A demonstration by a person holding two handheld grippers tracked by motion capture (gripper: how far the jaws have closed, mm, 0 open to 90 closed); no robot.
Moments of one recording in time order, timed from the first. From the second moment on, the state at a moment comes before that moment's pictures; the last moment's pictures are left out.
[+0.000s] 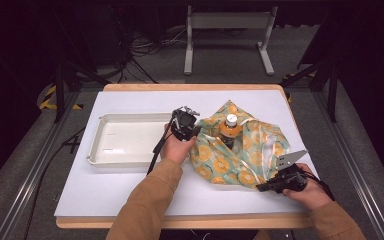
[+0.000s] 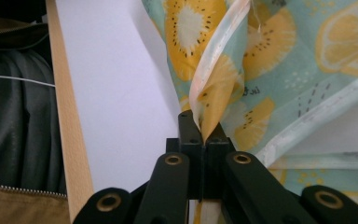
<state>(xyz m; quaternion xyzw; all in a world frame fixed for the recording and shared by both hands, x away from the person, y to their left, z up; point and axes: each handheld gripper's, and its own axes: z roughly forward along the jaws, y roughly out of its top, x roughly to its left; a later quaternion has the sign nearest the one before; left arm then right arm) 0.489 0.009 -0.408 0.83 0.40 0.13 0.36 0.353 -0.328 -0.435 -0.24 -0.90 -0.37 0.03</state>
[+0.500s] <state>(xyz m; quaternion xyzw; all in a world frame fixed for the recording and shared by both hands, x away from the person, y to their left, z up) 0.488 0.008 -0.408 0.83 0.40 0.13 0.36 0.357 -0.357 -0.403 -0.28 -0.84 -0.47 -0.01</state>
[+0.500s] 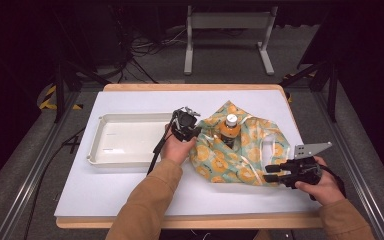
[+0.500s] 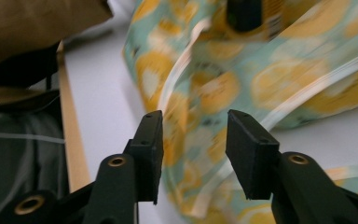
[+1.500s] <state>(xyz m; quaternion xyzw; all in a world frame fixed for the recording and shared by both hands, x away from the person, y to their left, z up) 0.484 0.013 -0.409 0.83 0.39 0.13 0.36 0.418 -0.335 -0.421 -0.42 -0.80 -0.40 -0.13</state>
